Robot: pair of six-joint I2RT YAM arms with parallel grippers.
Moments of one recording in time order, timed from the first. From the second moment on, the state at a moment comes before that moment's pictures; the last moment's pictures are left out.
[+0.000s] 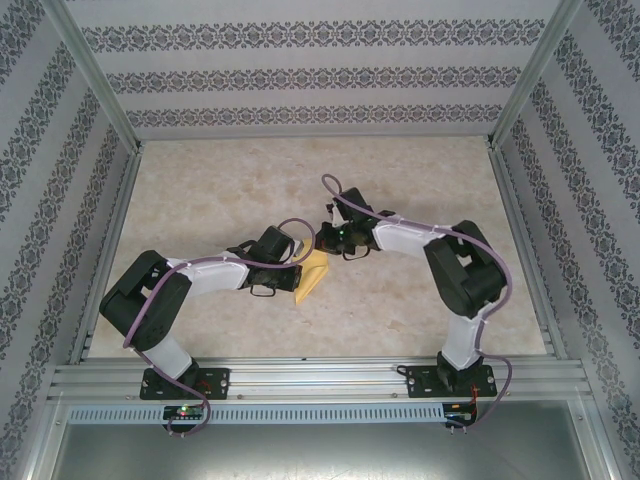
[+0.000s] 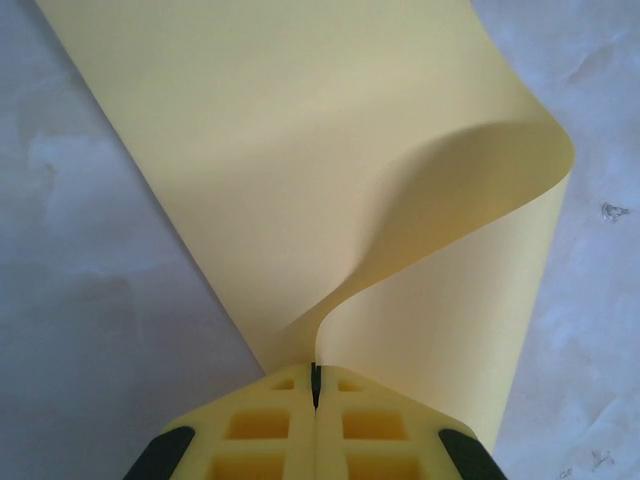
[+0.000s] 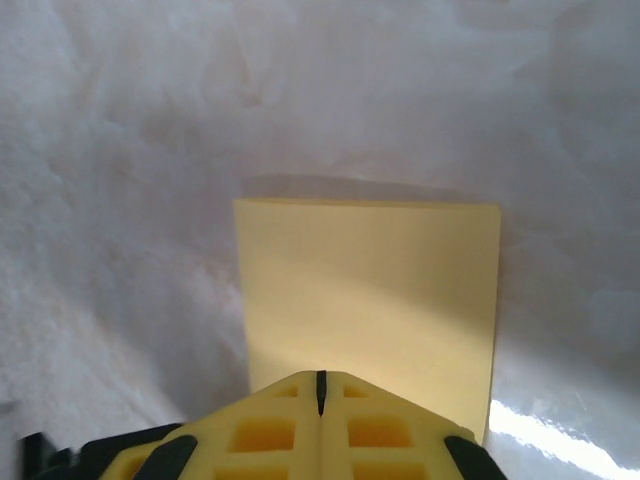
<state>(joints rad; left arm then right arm) -0.61 1.64 0.78 -0.20 0.19 -0.37 0.56 1.89 1.14 -0.23 -0.44 0.69</state>
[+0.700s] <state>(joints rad) -0.61 1.63 0.80 -0.24 0.19 -0.37 0.56 1.98 1.20 -0.37 -0.42 0.59</state>
